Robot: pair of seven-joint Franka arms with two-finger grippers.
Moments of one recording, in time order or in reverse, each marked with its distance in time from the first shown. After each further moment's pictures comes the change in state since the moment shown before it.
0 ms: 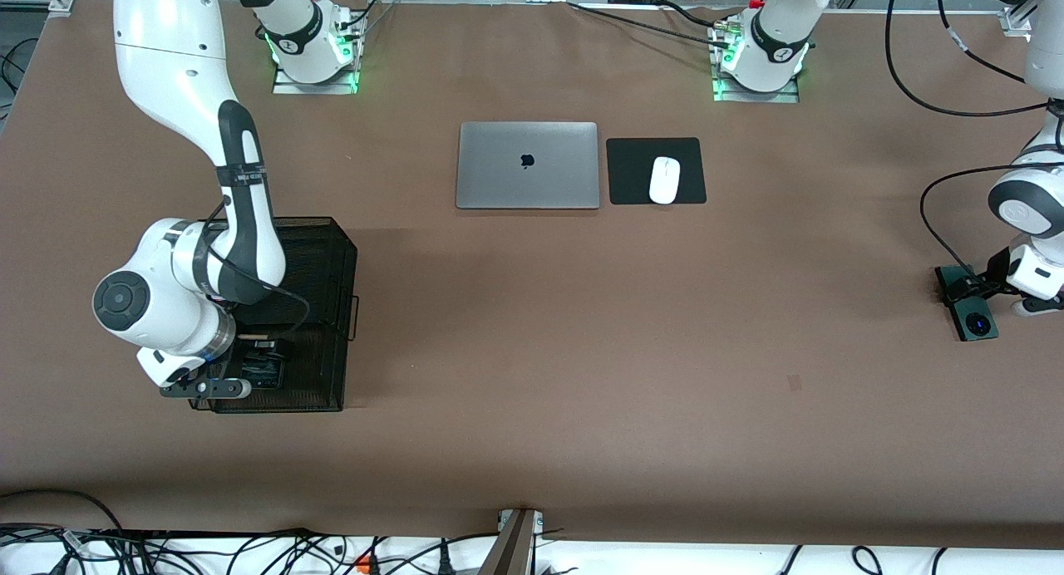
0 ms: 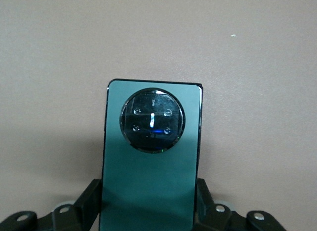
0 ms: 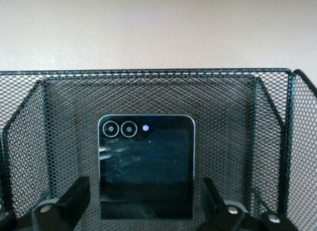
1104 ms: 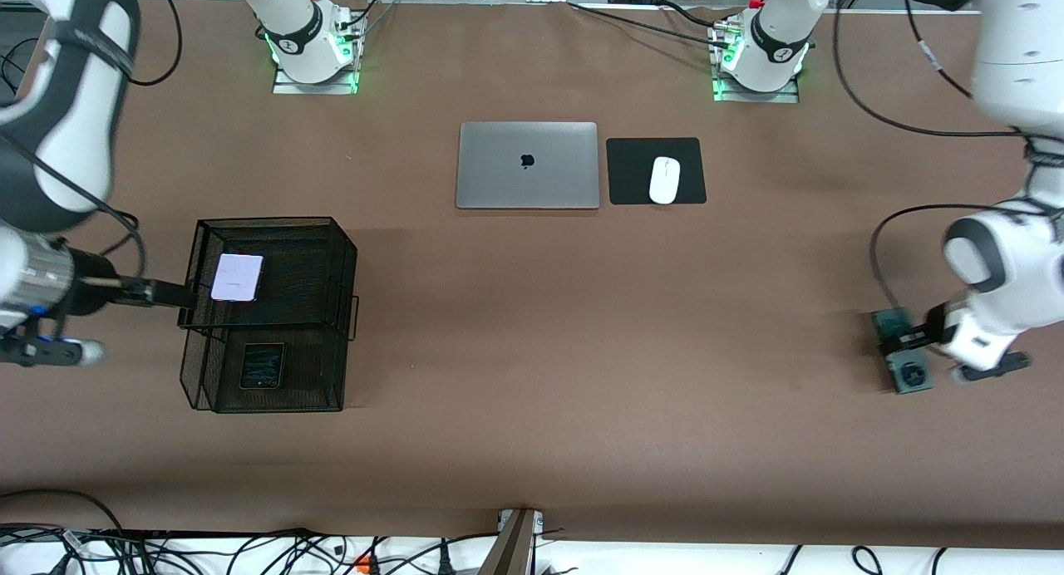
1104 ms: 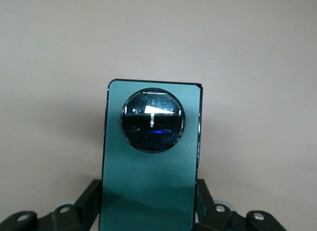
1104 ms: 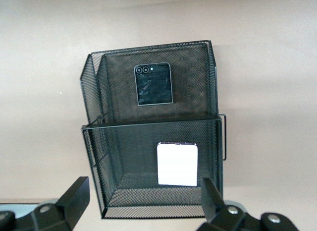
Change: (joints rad) left arm -0.354 0.006 -0.033 0.197 0.172 -0.274 -0.665; right arm -0.008 -0.153 -0.224 0.430 0.056 -0.760 0.064
